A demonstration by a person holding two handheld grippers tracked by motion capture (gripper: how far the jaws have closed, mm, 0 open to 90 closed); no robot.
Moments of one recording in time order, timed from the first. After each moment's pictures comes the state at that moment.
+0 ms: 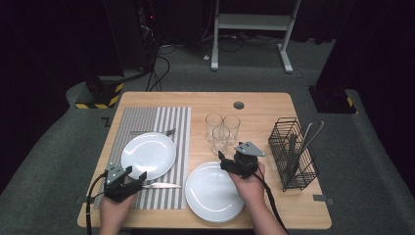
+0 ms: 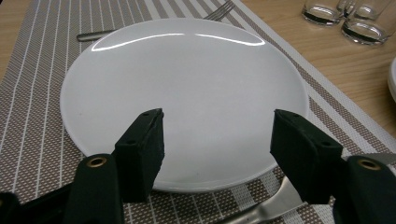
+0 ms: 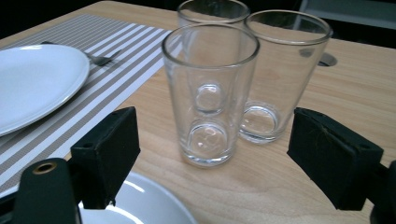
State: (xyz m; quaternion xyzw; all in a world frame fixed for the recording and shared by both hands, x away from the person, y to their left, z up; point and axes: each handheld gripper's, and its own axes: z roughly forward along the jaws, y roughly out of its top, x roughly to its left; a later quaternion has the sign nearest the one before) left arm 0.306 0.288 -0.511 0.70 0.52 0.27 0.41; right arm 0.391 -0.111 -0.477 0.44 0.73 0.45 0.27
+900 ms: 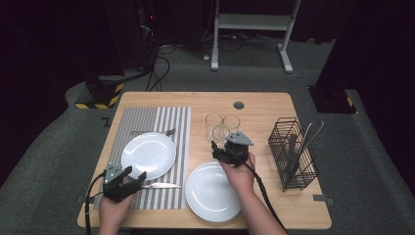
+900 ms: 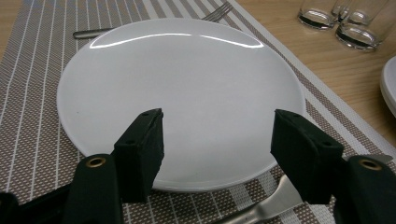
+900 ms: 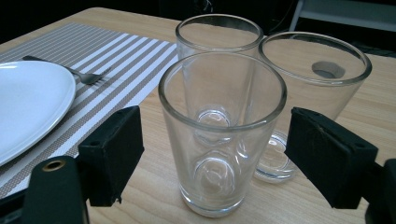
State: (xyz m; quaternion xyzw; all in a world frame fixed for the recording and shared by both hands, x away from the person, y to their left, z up) left arm 0.306 0.292 -0.512 0.69 0.53 0.25 0.42; right arm 0.425 -0.084 -0.477 0.45 0.72 0.45 0.27
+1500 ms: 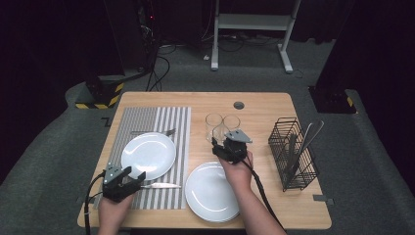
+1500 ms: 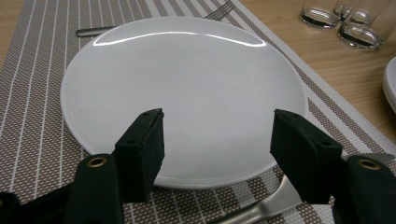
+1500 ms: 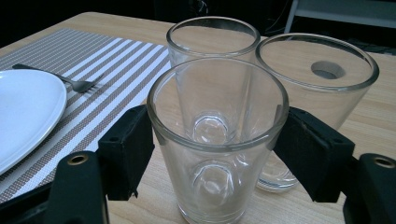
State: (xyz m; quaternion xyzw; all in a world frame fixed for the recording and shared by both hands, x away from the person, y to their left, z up) left arm 0.306 0.293 -0.512 0.69 0.53 0.25 0.42; right arm 0.434 -0.080 -0.479 0.46 0.71 0.45 0.28
